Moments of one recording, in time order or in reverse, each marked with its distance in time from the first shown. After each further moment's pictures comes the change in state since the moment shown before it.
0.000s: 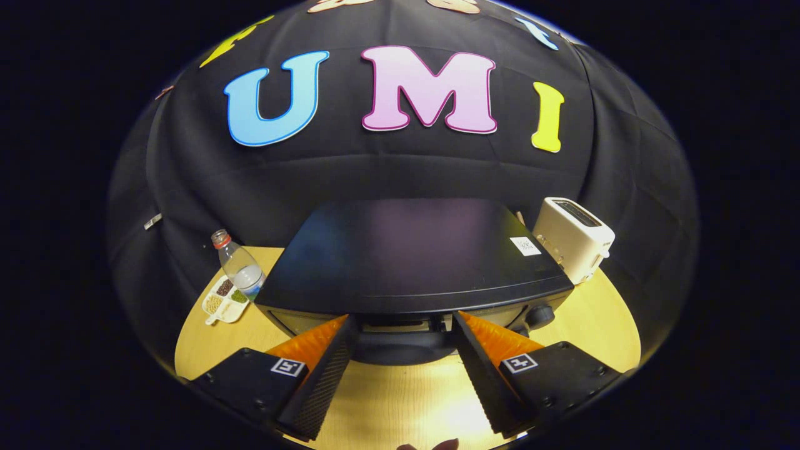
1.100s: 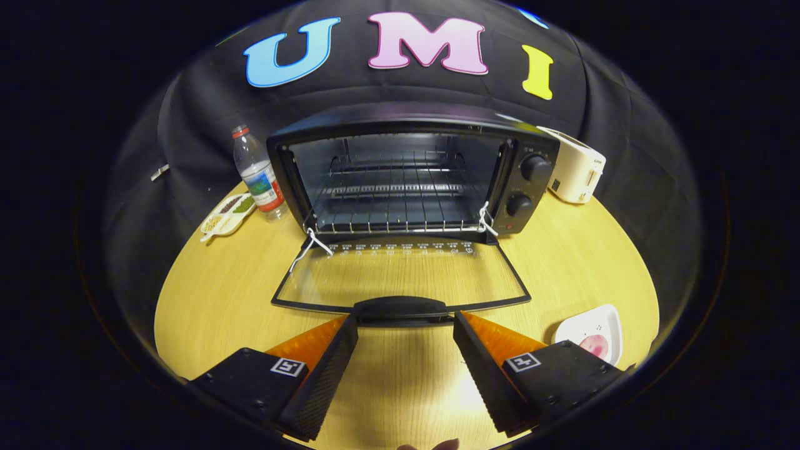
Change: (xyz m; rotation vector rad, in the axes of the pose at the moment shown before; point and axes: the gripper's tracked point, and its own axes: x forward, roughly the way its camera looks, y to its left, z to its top) arm -0.063 -0.013 -0.184 -0.008 0.239 0.002
